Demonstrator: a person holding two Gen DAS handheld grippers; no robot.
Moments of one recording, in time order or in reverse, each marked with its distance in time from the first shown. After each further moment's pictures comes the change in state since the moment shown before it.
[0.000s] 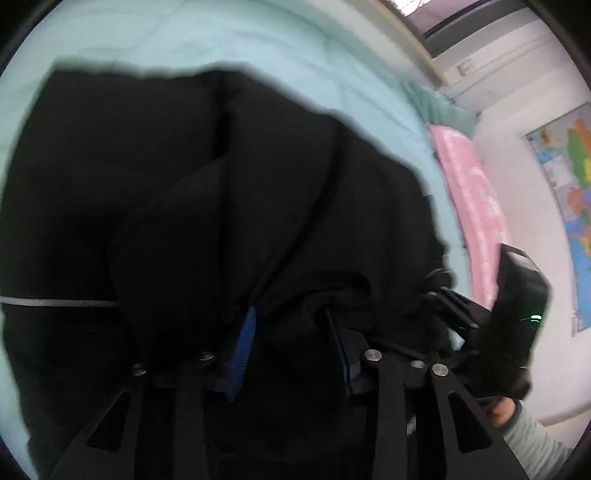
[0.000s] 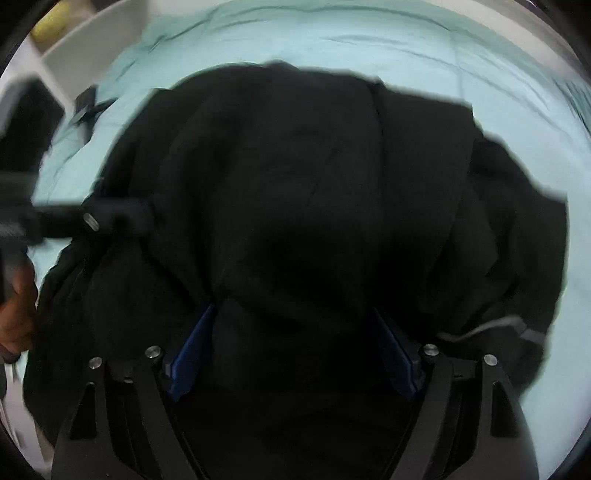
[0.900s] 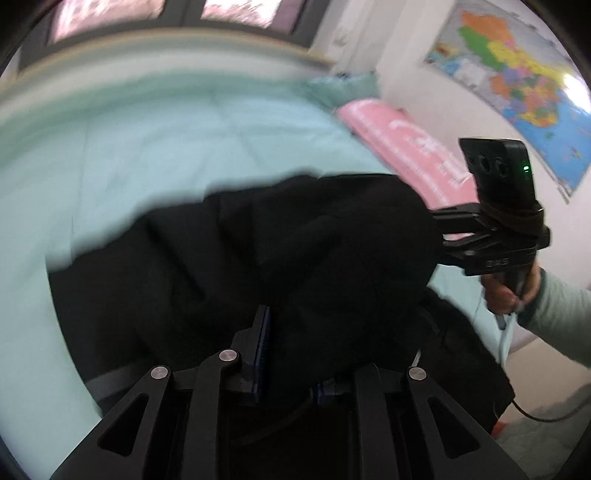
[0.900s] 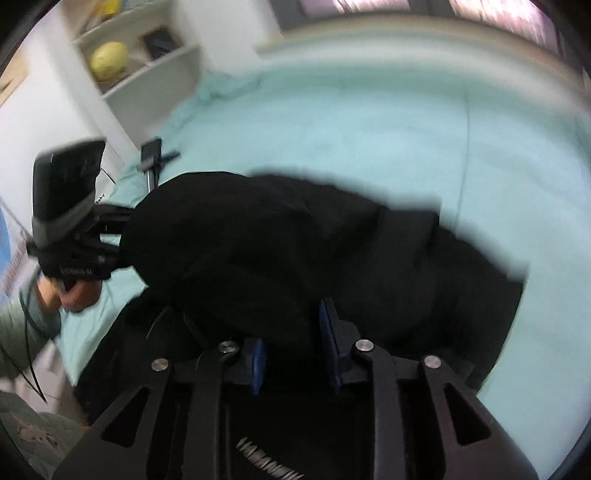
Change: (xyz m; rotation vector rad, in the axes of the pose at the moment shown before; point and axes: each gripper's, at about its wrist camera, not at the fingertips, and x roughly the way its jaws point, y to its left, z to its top) left arm -0.050 -0.086 -0.010 0.490 -0.073 0.013; right arm -0.102 -0.022 0.007 -0.047 -0.121 0.221
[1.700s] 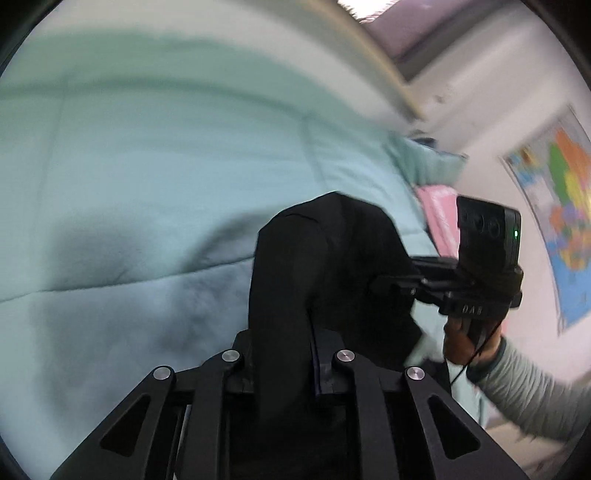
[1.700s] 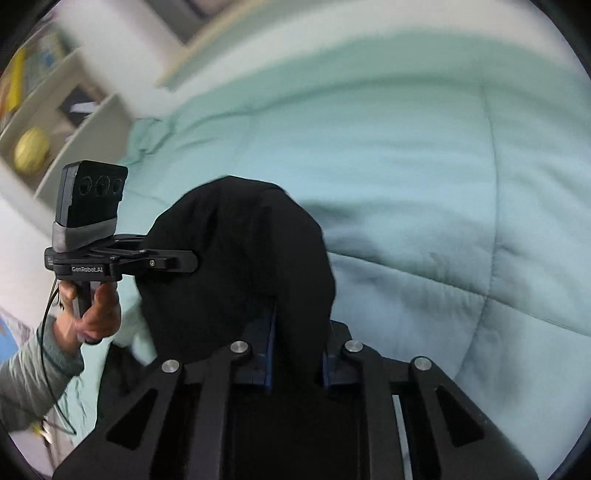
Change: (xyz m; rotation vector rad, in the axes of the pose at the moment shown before) left arm 0.168 0.220 0.294 -0.188 -0.001 -0.177; right arm 0.149 -0.209 0.285 0.066 -0.034 0.066
